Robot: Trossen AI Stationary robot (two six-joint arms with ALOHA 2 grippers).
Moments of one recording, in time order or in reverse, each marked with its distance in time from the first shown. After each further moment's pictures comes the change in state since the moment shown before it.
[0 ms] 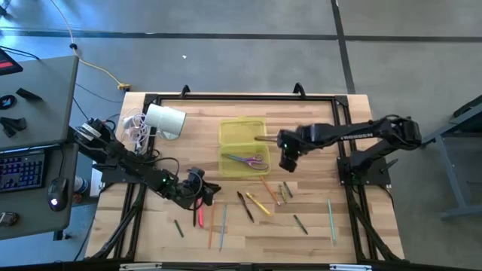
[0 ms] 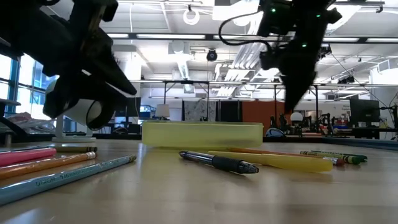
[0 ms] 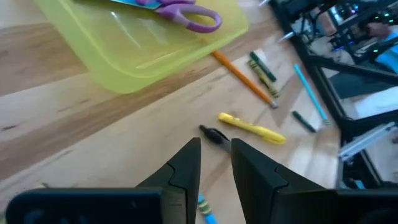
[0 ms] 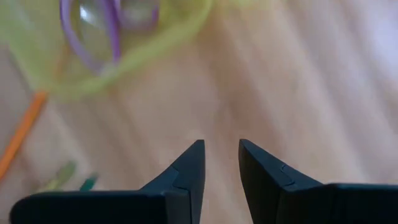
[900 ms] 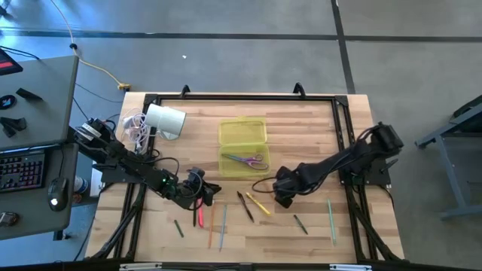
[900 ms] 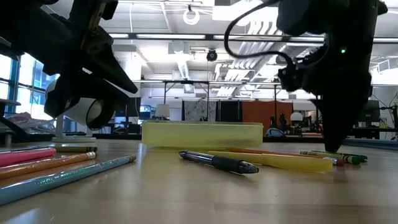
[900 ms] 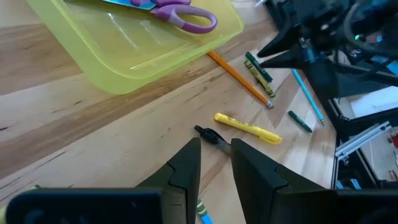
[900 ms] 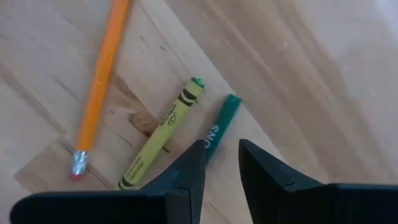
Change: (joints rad) left arm 0.000 0.000 0.000 0.015 -0.004 0.012; right arm 0.434 0.262 0.000 0.097 0.008 0.621
